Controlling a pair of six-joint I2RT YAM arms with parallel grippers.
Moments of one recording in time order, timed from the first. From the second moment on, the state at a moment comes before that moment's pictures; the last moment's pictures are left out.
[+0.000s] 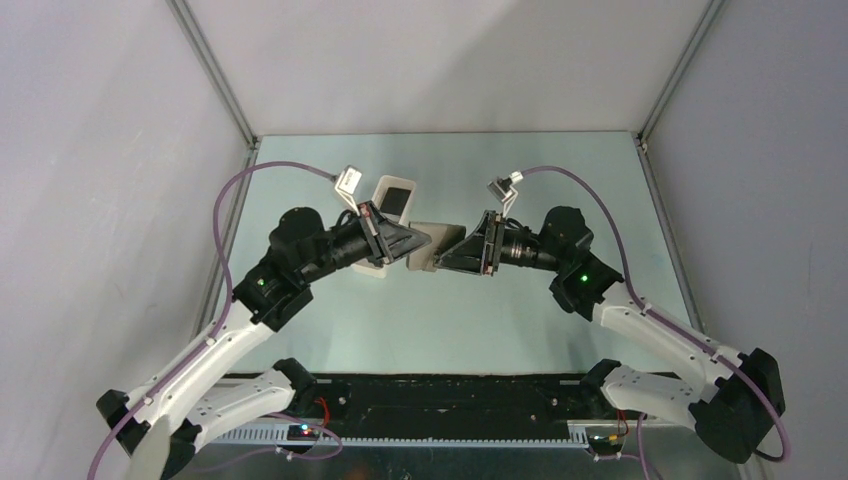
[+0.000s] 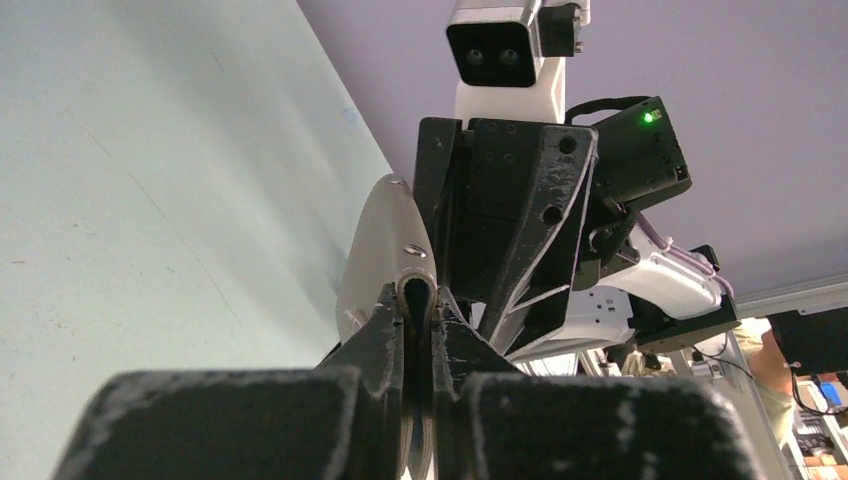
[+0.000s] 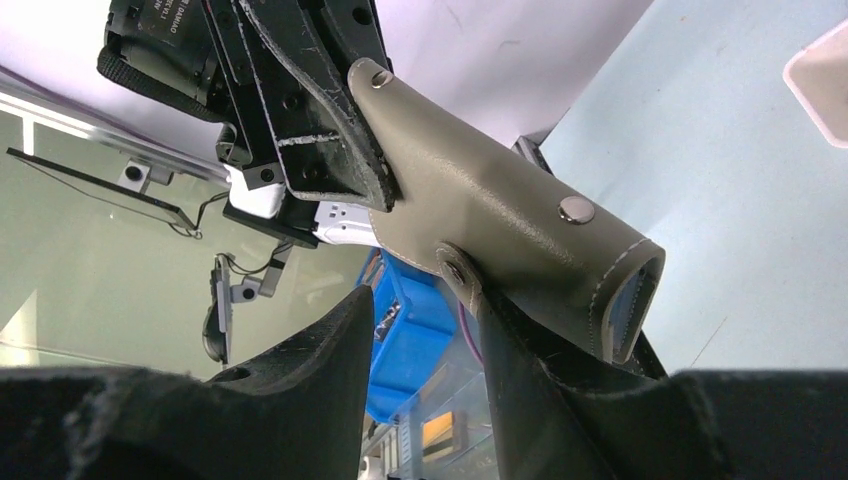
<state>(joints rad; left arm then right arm) -0.70 0.88 0.95 -0.15 0.33 -0.90 0.71 1.05 0.82 0.28 -0.68 1.04</state>
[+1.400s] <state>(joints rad) -0.75 0.92 1.02 -0.29 0.58 -0.70 0.55 0.86 0.91 -0.11 -0.82 0.58</state>
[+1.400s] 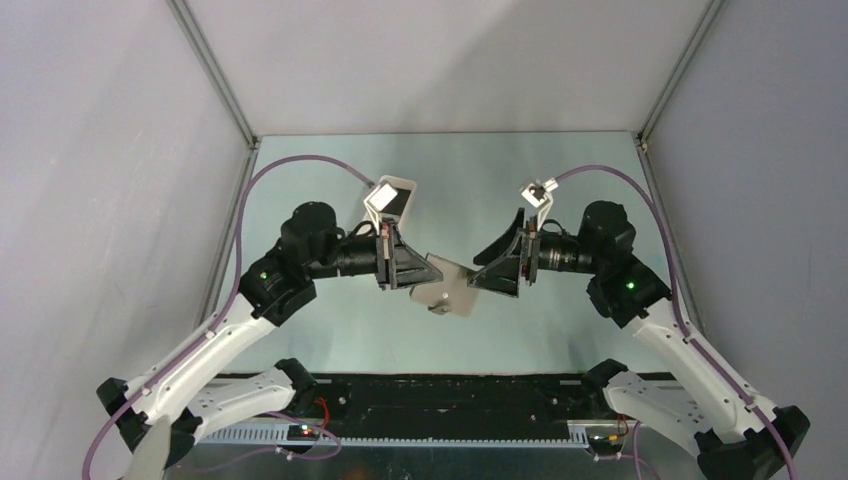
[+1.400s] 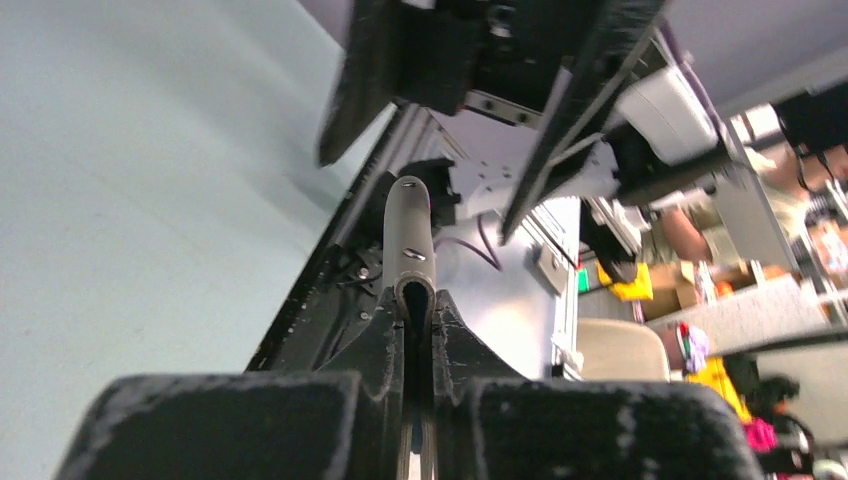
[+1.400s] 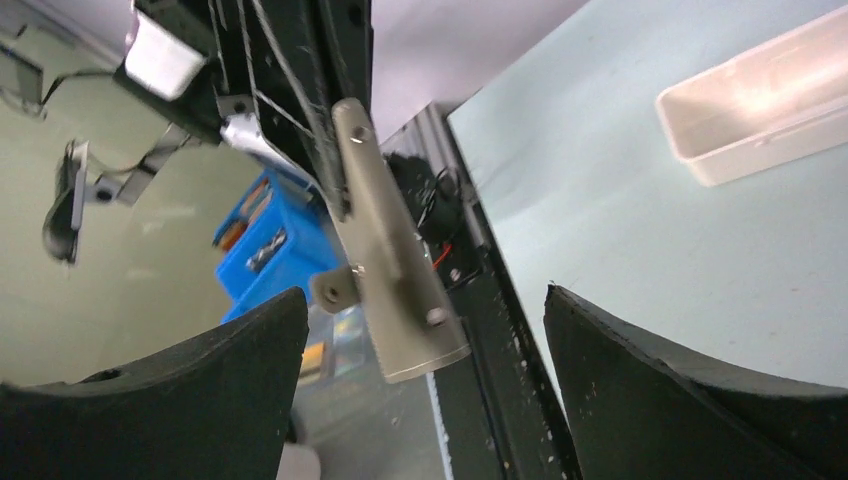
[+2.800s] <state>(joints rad) -0.85 1.00 0.94 -0.22 0.47 -0.80 0.61 0.74 0.91 -0.18 -0.55 0.64</state>
